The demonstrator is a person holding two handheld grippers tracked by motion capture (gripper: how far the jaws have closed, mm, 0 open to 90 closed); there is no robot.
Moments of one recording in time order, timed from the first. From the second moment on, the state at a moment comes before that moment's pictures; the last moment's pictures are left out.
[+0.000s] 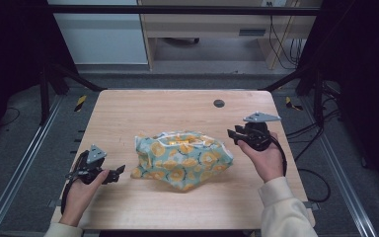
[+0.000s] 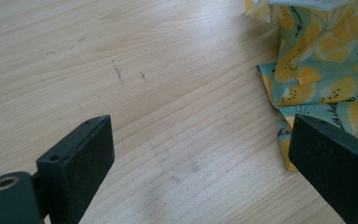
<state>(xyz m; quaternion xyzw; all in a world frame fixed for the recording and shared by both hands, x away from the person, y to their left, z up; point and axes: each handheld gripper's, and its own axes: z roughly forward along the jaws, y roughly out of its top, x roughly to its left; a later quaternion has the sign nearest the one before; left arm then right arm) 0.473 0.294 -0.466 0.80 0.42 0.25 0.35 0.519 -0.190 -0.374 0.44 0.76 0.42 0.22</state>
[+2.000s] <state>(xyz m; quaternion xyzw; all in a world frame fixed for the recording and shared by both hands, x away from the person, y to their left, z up) 0.470 0.296 -0.465 0.80 0.43 0.25 0.35 0.451 -0.103 -0.291 0.25 0.80 0.52 0.14</state>
